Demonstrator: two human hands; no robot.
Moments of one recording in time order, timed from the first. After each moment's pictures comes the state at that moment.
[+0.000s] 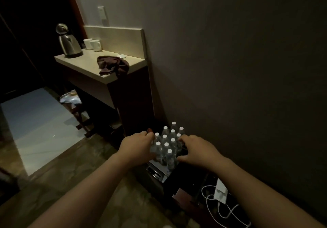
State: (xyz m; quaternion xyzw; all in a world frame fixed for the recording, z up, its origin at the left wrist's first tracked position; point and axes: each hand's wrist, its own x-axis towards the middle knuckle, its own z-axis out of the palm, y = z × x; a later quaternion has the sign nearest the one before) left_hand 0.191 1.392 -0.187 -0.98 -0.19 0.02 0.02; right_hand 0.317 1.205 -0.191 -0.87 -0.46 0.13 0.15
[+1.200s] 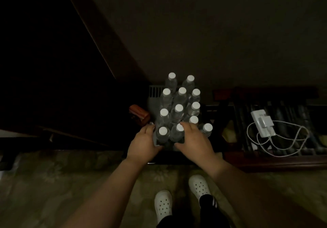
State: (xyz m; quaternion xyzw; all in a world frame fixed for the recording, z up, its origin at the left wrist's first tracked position) left_hand 0.401 1.746 -0.577 -0.95 -0.01 0.18 -0.26; right_hand 0.403 1.555 -0.547 -0.96 0.00 0.20 0.21
